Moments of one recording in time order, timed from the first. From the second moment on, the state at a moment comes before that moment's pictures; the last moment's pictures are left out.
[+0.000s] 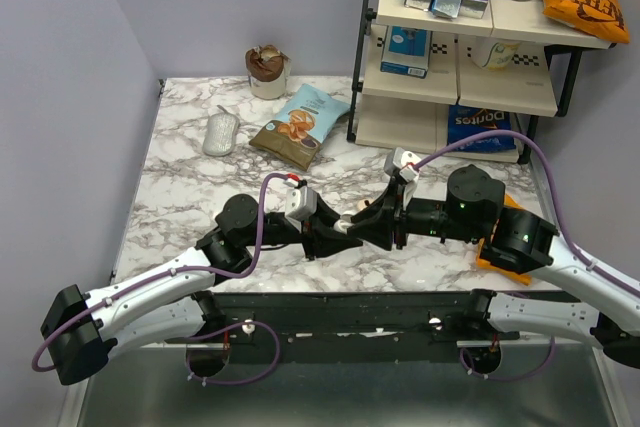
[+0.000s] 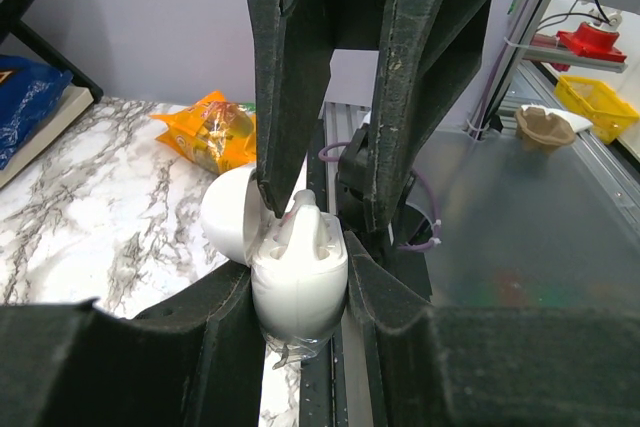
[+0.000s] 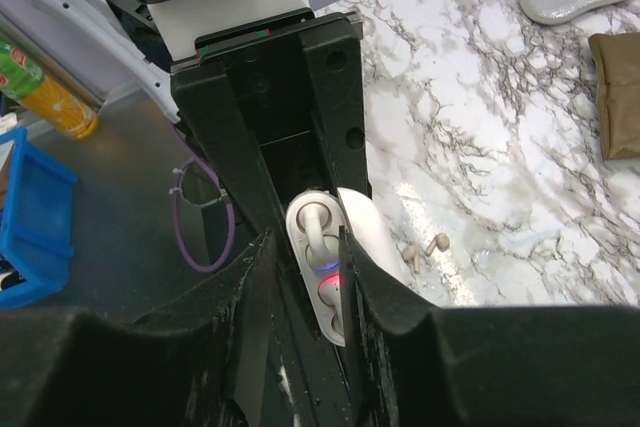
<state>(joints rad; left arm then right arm) -0.94 0.91 0.58 0.52 0.64 -0.26 1.06 0.90 1.11 -0.42 -0.23 0.16</state>
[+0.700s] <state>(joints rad) -0.94 0.91 0.58 0.51 0.63 -0.26 1.06 0.89 1.09 -0.39 -0.20 0.18</state>
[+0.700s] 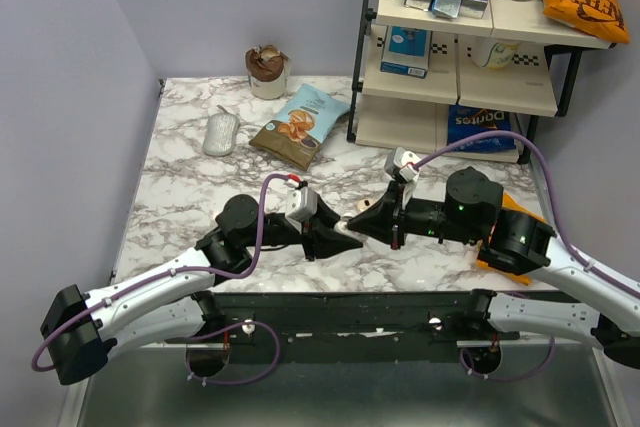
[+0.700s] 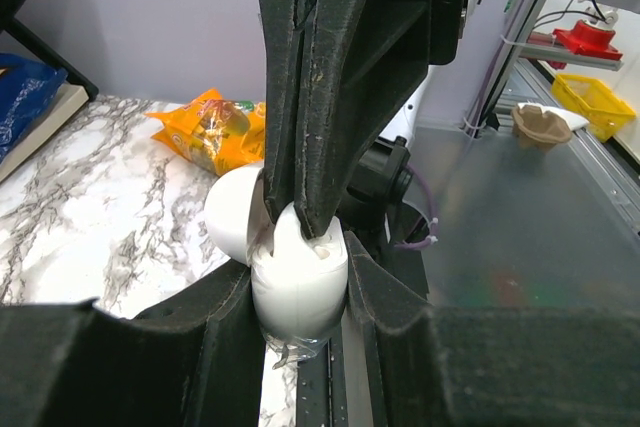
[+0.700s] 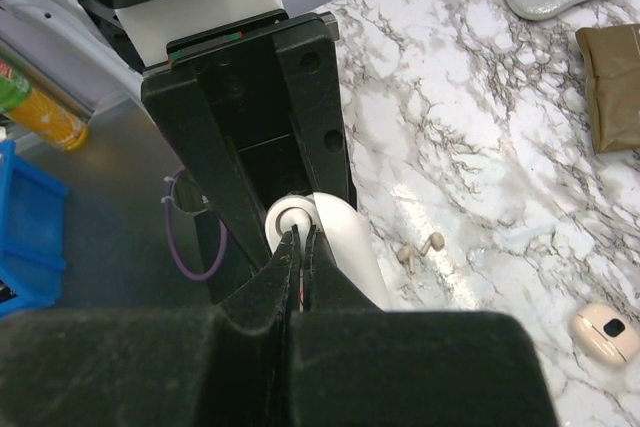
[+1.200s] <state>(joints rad) -0.95 0.91 0.58 0.52 0.63 -0.26 1.06 0.81 1.03 -0.34 -0.19 0.19</state>
